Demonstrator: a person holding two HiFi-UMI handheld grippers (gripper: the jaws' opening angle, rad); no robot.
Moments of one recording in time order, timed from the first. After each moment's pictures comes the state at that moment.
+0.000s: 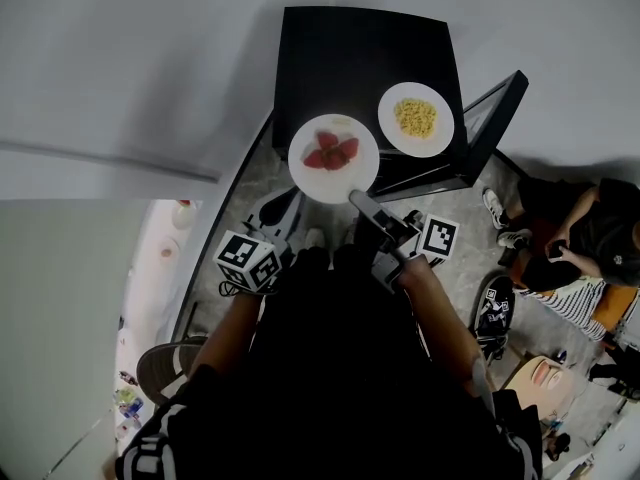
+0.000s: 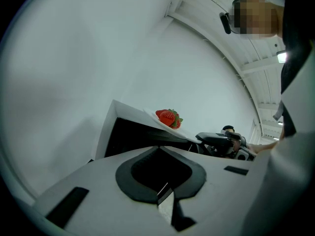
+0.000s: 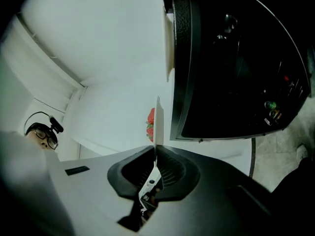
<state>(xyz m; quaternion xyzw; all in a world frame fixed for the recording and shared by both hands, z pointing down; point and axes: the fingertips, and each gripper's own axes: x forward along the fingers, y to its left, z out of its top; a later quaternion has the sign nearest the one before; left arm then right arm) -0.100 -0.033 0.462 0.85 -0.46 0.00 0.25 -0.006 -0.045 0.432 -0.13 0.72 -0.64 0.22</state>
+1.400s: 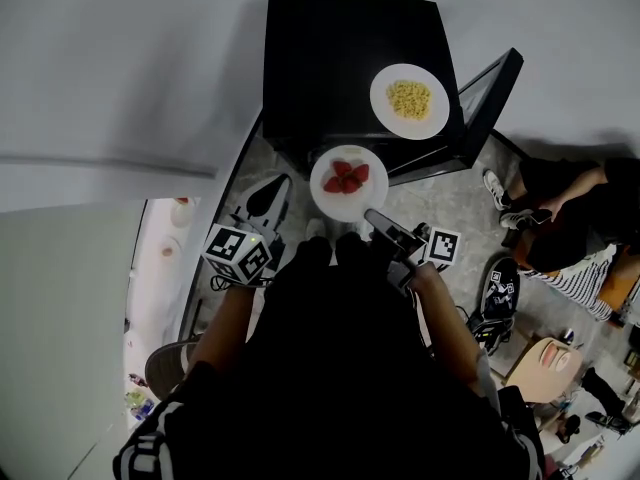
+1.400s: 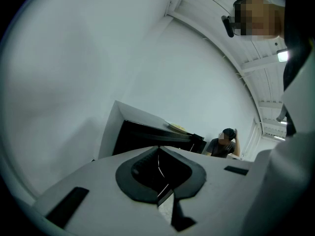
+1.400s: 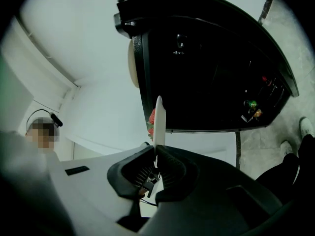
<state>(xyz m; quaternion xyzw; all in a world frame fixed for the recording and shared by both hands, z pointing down) -0.116 -0.035 0.464 0.85 -0.47 0.01 0.25 0.041 0.008 0.514 -0.15 0.71 -0.66 0.19</state>
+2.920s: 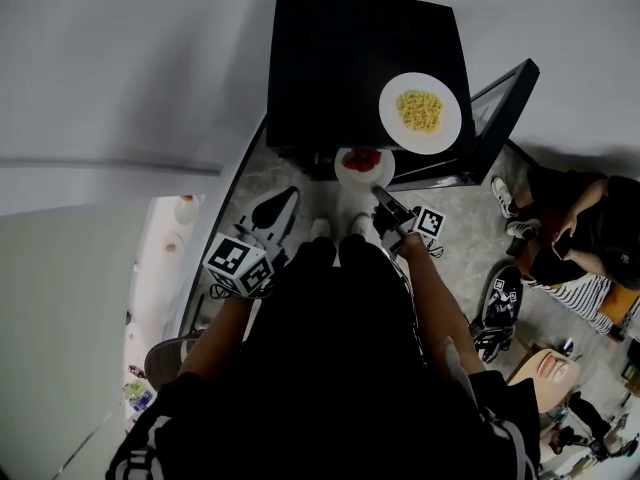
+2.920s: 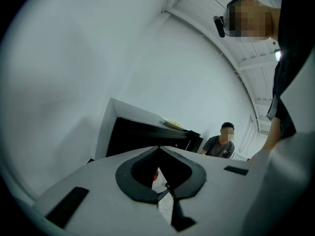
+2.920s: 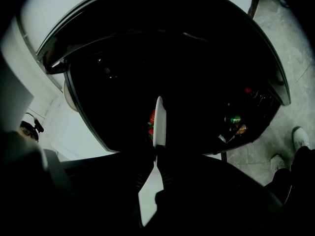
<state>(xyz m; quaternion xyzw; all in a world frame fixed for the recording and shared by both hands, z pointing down) -0.104 -0.033 0.465 0.86 -0.45 0.02 0.25 0.069 -0.066 0.684 -0.23 0.69 -0.66 0.20</state>
